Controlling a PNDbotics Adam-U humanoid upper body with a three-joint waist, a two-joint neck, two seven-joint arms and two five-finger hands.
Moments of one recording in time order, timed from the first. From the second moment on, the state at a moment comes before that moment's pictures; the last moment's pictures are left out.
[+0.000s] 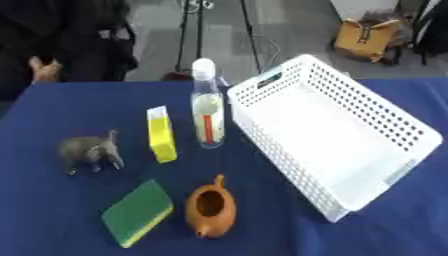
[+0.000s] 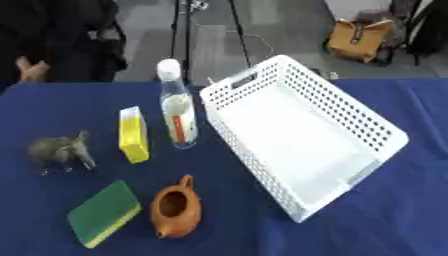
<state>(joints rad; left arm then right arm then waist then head) -0.21 0.40 0.18 -1.99 -0.69 -0.01 0.52 -0.37 -0.52 -0.30 -1.99 0.93 0.15 -0.69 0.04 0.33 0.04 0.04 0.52</state>
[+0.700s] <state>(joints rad) -0.16 0.73 0.02 -1.99 -0.83 0.11 0.09 -0.36 -0.51 -0.29 -1.99 0.94 0.16 -0.67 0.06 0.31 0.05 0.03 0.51</state>
